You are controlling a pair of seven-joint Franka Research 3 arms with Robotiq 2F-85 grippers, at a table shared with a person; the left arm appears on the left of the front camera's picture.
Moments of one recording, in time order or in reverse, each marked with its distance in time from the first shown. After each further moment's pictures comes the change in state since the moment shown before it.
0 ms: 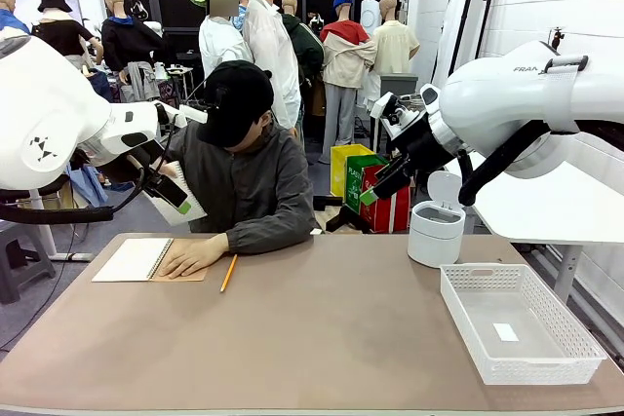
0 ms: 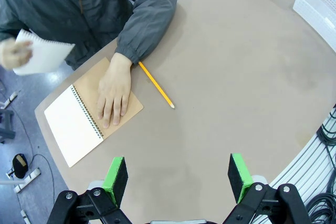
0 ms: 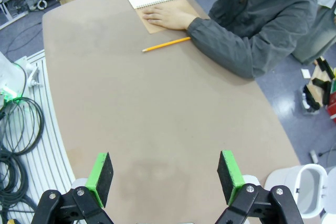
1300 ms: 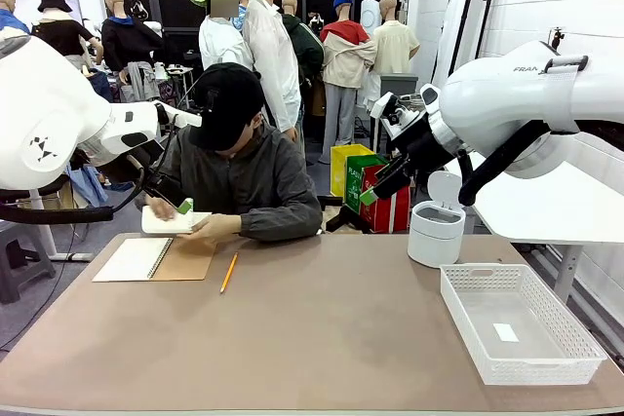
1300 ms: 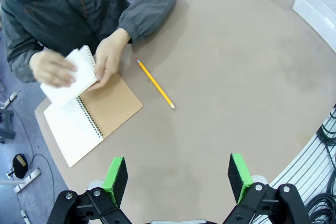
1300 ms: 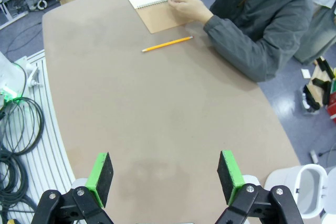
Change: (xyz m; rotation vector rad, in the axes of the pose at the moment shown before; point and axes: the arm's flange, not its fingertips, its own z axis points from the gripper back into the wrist) left arm 0.000 0.000 0.000 0.000 0.000 0.000; right arm 0.000 0.000 0.000 0.000 0.000 0.000
